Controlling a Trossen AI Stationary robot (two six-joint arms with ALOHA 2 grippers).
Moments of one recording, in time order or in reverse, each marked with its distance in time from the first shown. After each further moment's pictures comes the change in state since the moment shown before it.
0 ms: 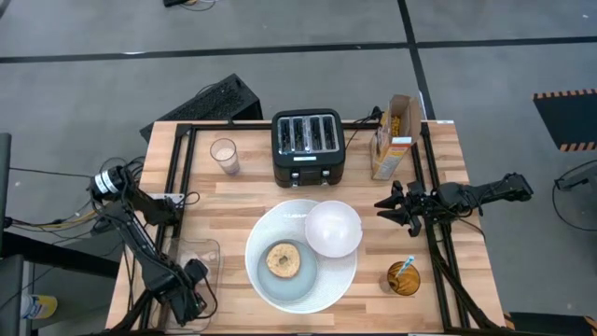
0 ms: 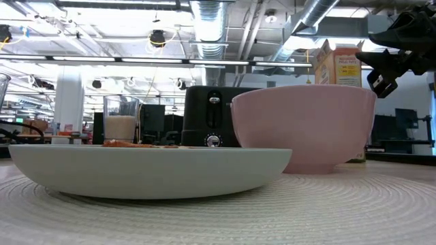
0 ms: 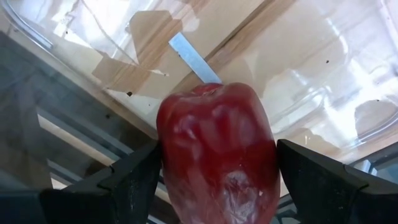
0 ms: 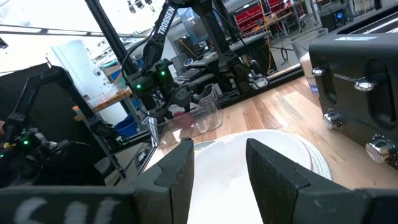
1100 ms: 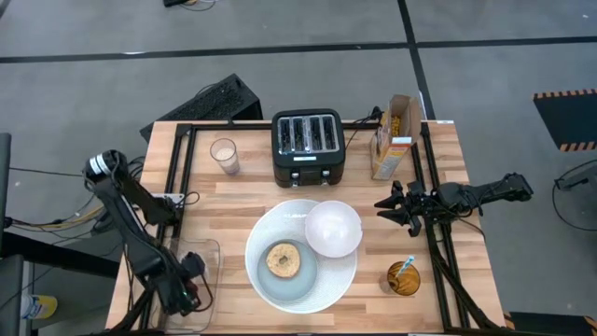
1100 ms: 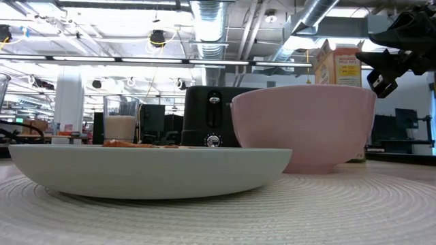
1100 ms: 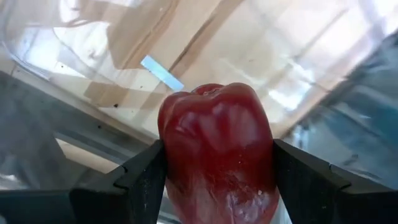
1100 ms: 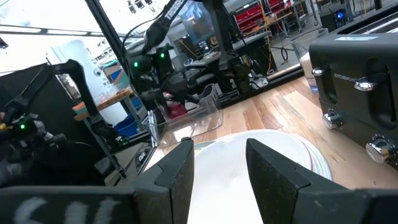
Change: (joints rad) left arm 0.011 -0.210 0.010 -0.027 -0.097 0.095; right arm 0.000 0.000 0.000 0.000 0.000 0.000
